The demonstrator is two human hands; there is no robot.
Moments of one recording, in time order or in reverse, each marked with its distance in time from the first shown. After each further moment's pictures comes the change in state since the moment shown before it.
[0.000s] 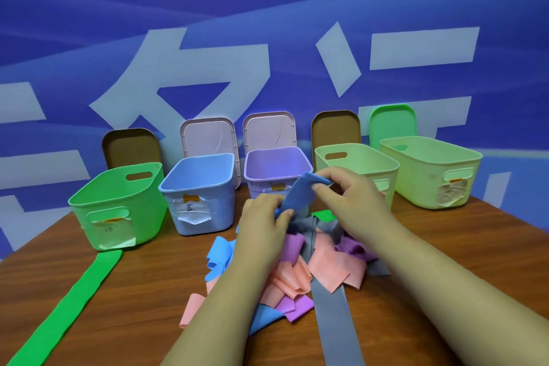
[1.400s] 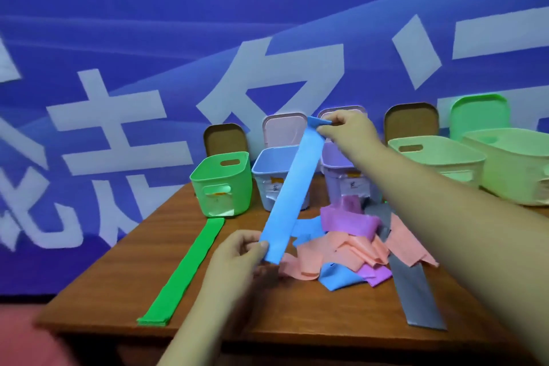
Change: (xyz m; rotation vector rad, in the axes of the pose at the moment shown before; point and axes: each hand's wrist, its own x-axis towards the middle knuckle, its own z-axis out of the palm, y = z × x) left_hand -0.151 -0.019 -0.185 -0.510 0.078 -0.581; right_hand 0.097 -0.103 0.091 0.235 -0.022 0.223
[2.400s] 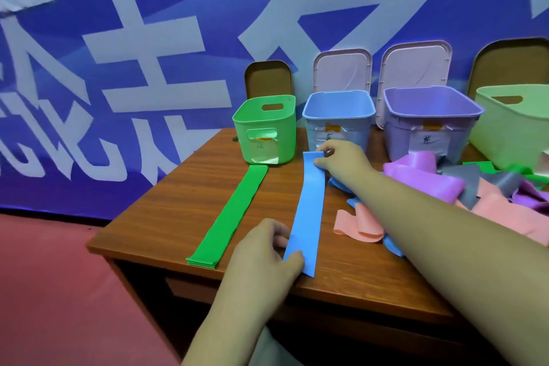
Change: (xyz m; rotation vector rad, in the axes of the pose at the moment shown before) left_hand -0.029 -0.039 -0.053 0.655 0.049 -0.029; right_hand -0.056 0.107 0.173 -0.340 -0.339 0.051
